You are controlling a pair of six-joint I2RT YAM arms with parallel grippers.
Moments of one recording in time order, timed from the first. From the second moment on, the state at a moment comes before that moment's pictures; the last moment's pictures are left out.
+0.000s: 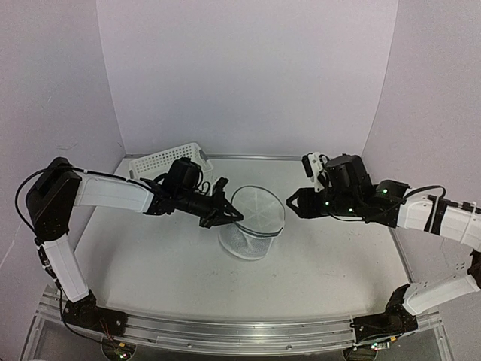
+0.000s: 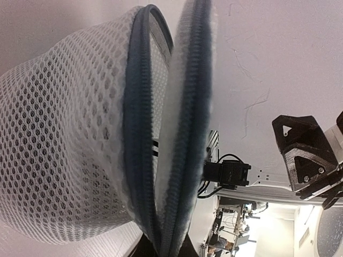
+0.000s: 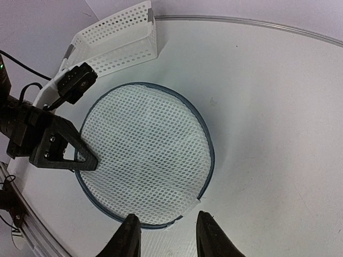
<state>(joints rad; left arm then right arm) -0.76 1.78 1.08 0.12 0.72 -0.98 0.81 1.24 0.91 -0.29 0.08 0.46</state>
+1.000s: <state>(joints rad) -0.79 1.90 1.05 0.46 0.65 -1.20 0.81 1.21 0.95 -0.34 0.11 0.50</state>
